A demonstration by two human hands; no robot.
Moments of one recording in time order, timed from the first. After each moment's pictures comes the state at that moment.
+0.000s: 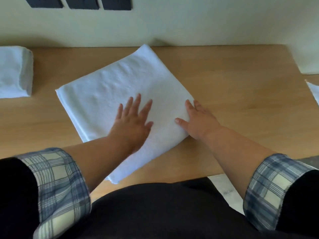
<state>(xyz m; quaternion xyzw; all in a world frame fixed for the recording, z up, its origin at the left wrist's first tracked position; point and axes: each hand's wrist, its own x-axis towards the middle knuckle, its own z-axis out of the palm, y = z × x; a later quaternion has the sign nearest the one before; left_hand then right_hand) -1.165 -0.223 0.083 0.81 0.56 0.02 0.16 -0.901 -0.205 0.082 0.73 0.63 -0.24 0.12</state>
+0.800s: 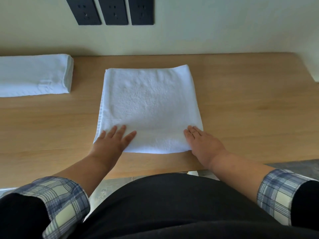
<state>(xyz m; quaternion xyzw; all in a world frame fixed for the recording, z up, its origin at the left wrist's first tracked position) -1.278 -0.311 0.076 0.83 0.53 -0.19 0.01 -0.925 -0.303 0.079 0.52 0.83 -0.06 0.18</state>
